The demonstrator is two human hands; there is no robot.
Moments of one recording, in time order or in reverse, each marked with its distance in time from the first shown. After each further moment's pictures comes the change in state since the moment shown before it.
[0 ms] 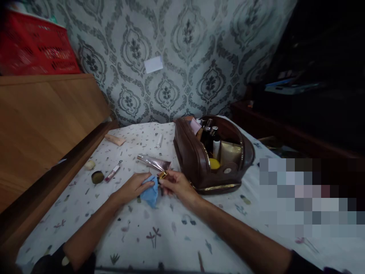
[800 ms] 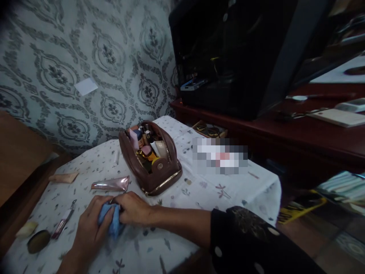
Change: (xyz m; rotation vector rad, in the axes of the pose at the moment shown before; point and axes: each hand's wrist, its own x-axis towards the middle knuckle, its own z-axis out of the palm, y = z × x) left_hand 0.009 0.046 0.026 0.481 0.445 0.364; right_hand -0.009 0.004 -0.002 -0.746 -0.037 -0.427
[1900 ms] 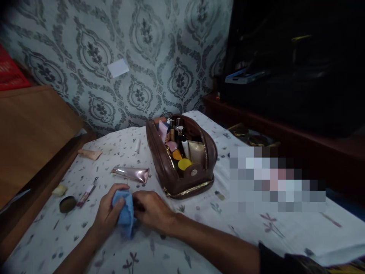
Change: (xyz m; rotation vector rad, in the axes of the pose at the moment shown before) left_hand -0.013 -0.012 -0.001 -0.478 -0.096 -0.582; right_hand -0.004 -0.006 0.001 0.109 -0.029 0.078
